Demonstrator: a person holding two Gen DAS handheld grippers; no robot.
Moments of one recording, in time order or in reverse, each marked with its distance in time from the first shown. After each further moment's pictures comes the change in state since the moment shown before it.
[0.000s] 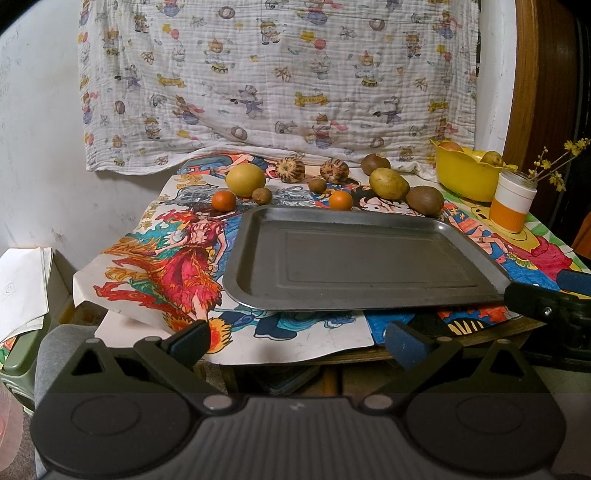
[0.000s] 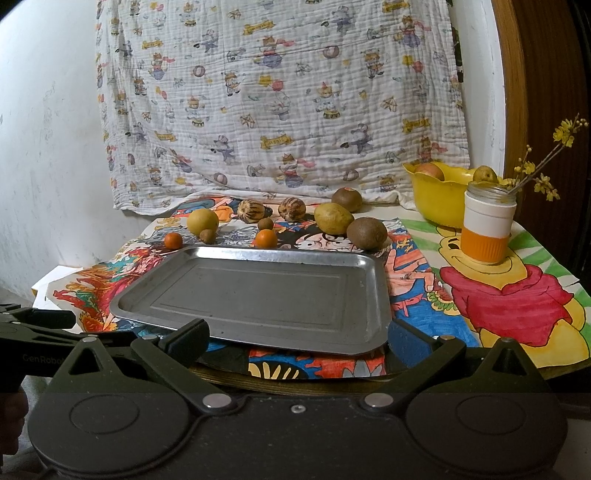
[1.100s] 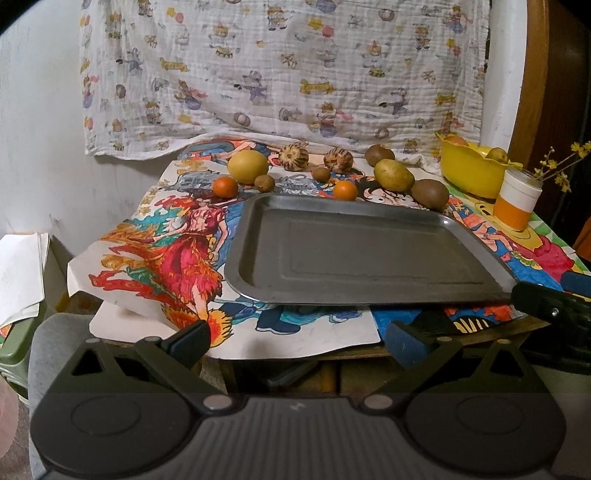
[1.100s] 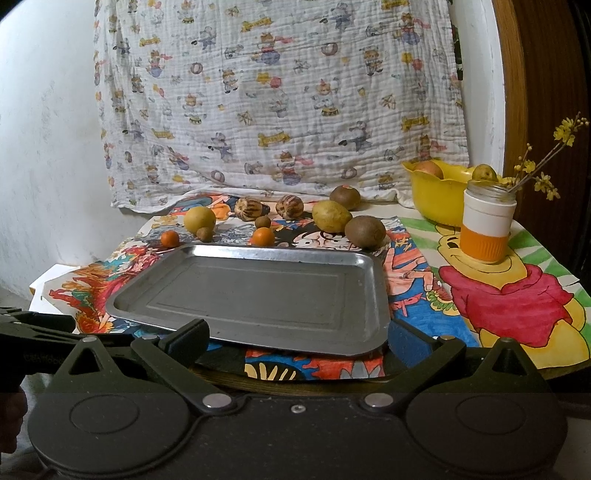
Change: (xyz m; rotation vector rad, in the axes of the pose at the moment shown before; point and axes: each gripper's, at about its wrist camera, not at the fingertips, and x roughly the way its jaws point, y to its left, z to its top) left arm 0.015 0.009 -0.003 -0.027 0.037 -0.012; right arm 0.004 0.002 0.000 -0.004 0.003 -0.001
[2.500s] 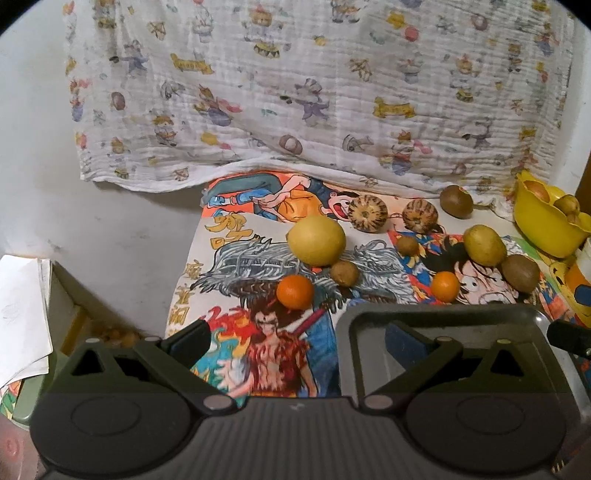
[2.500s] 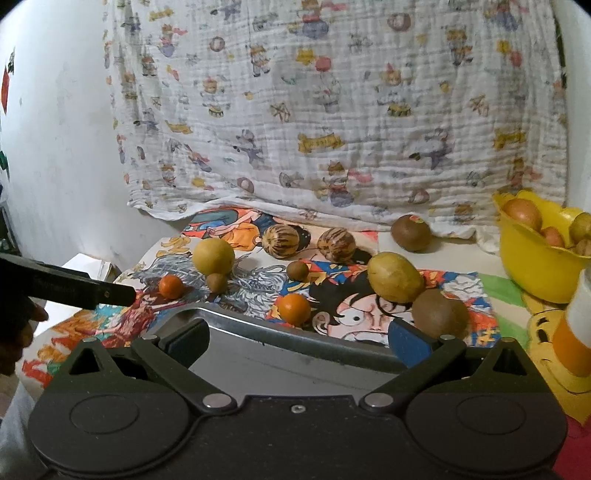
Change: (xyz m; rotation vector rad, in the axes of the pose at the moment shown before) left arm 0.109 0.087 0.150 -0.020 0.081 0.036; right arm 0.150 0.010 0.119 -0.071 0.101 0.162
